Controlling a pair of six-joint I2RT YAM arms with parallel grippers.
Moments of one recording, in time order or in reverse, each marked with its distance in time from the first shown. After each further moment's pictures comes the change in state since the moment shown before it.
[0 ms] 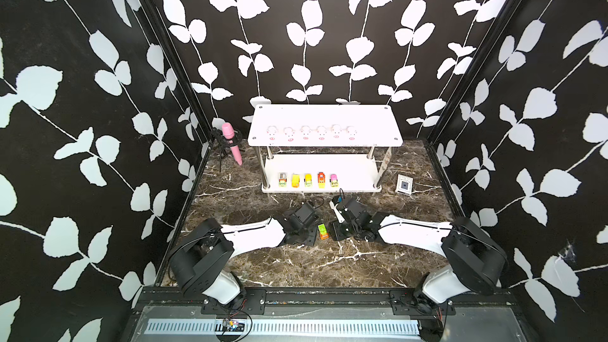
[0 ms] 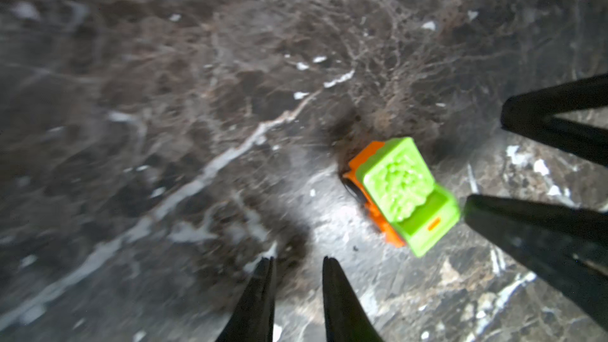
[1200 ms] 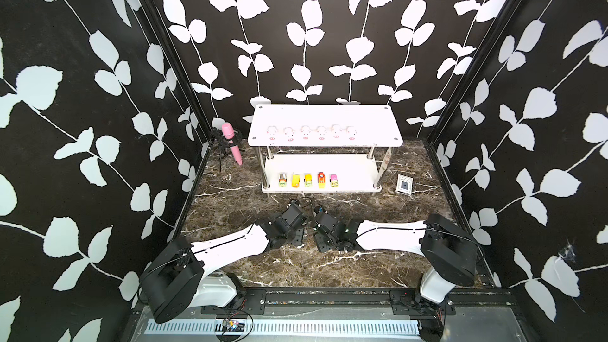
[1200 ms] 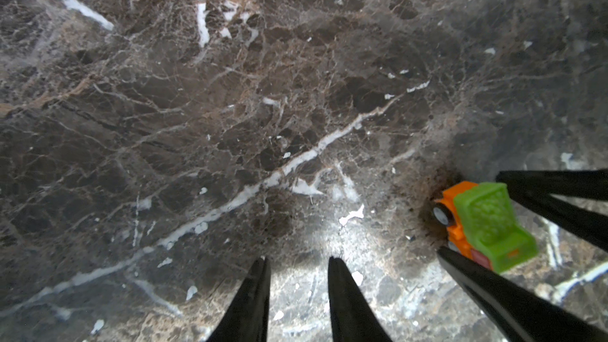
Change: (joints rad) left arm 0.043 -0.193 -0.068 -0.110 -0.127 0.017; right arm 0.229 0.152 0.158 -0.154 0.256 0.156
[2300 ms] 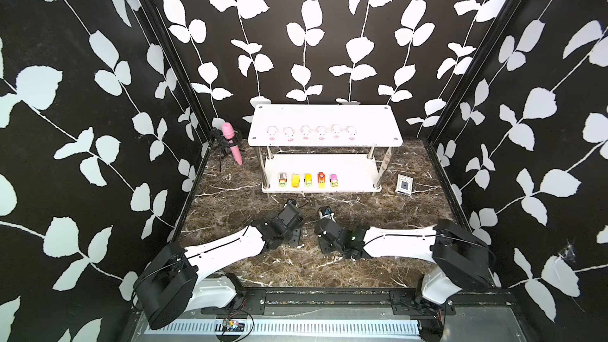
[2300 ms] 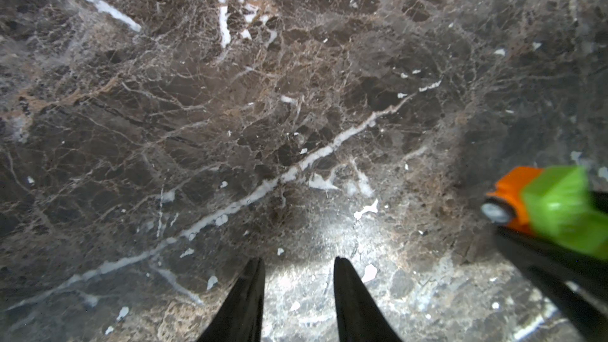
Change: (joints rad) left arm 0.016 -0.044 -0.019 -0.019 -0.008 0.016; right arm 0.000 -0.124 -0.108 0.109 0.077 0.080
